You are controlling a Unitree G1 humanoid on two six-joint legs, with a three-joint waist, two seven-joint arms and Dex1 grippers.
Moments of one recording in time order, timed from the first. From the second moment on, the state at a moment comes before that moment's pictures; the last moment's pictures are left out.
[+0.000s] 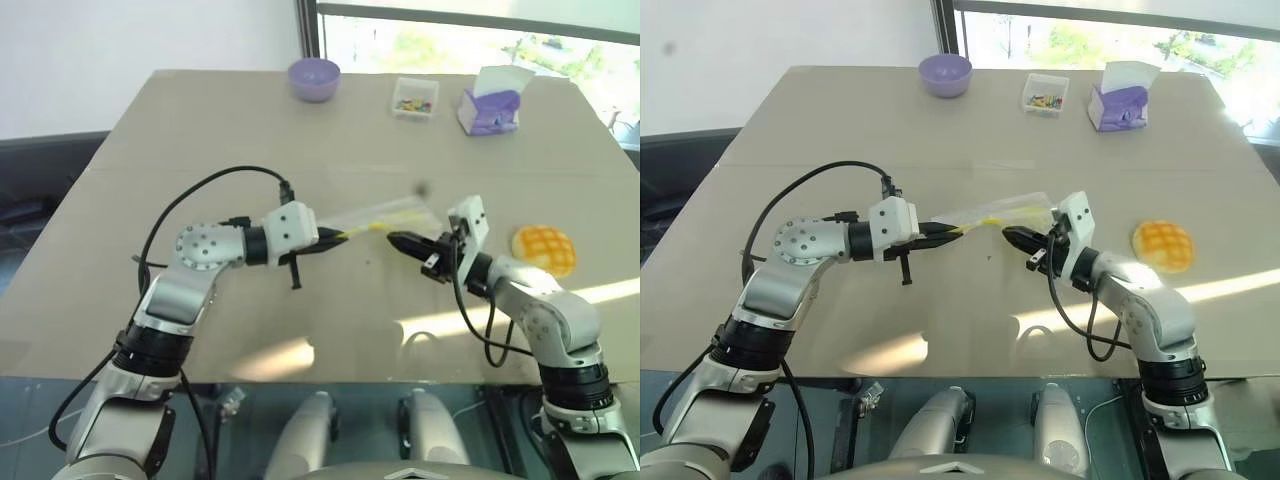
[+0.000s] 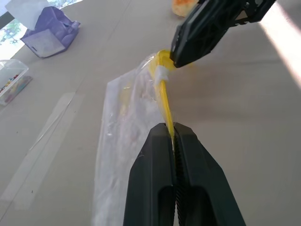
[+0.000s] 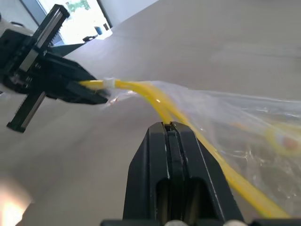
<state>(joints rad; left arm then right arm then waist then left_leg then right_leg) -0.49 0.64 -0.16 -0.09 -0.16 0.10 -1.05 -0.34 -0.36 0.03 -0.30 0.57 0.76 0.63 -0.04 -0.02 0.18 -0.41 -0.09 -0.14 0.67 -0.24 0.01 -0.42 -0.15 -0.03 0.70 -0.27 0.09</state>
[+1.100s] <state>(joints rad) -0.49 0.64 -0.15 -0.07 -0.16 0.10 -1.02 -0.26 -0.54 0.02 -0.36 0.51 0.64 0.71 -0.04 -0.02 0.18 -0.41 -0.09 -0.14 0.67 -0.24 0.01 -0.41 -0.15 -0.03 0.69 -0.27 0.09</state>
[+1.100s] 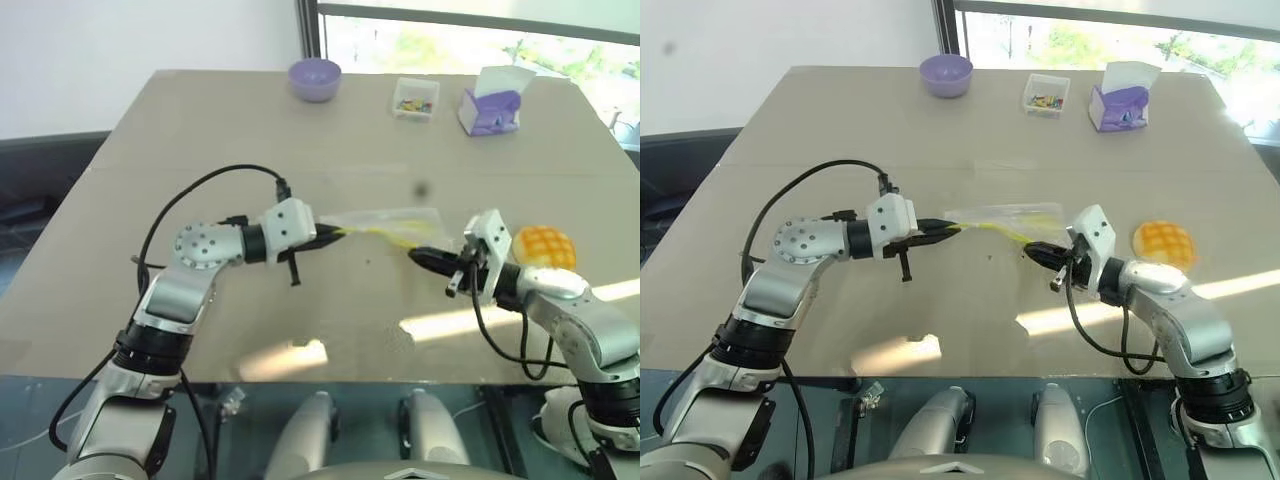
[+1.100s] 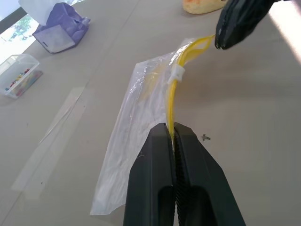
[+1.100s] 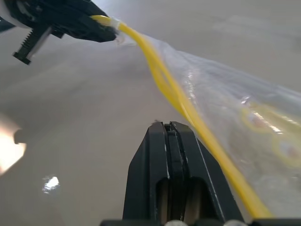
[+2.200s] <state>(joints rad) -0.51 0.63 -0.15 -0.07 -0.16 0.15 -1.00 -0.33 -0.37 0.06 -0.28 0.50 0.62 0.60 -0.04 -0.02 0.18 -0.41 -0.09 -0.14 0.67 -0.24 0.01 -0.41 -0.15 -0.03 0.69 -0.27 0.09</state>
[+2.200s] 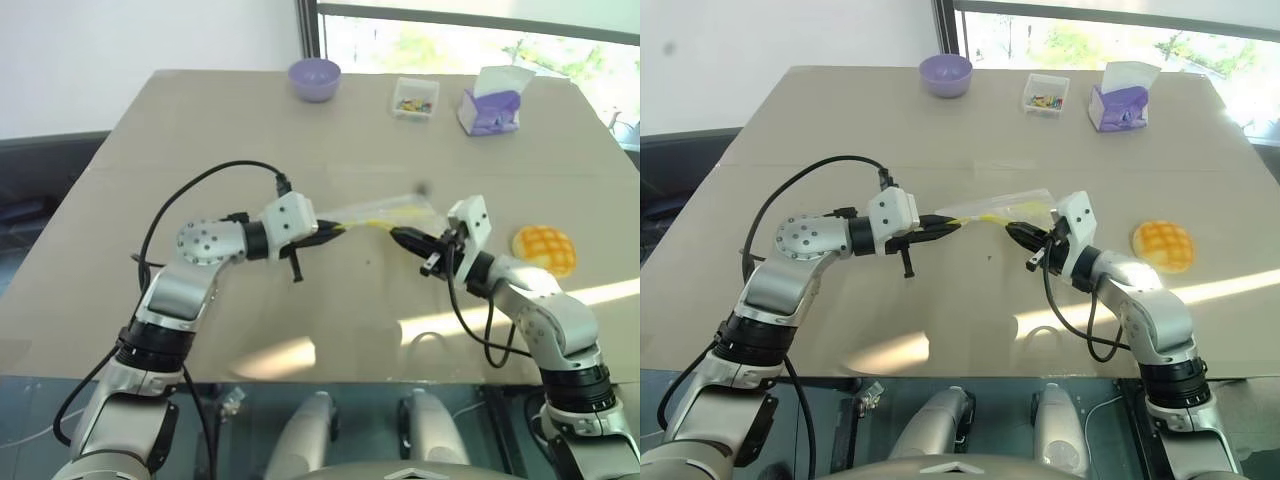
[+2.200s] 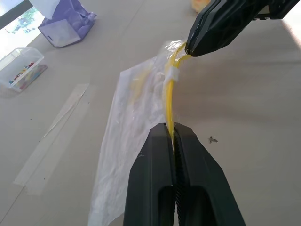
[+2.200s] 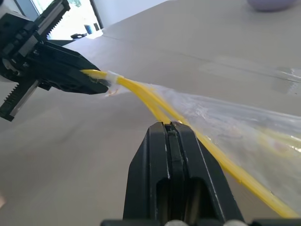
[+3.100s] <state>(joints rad) -0.50 0.63 -0.16 -0.11 -0.18 0.15 -1.02 -0.42 -0.06 -0.02 -0.12 0.56 0.63 0.40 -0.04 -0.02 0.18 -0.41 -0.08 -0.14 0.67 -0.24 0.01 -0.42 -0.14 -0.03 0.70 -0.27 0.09</state>
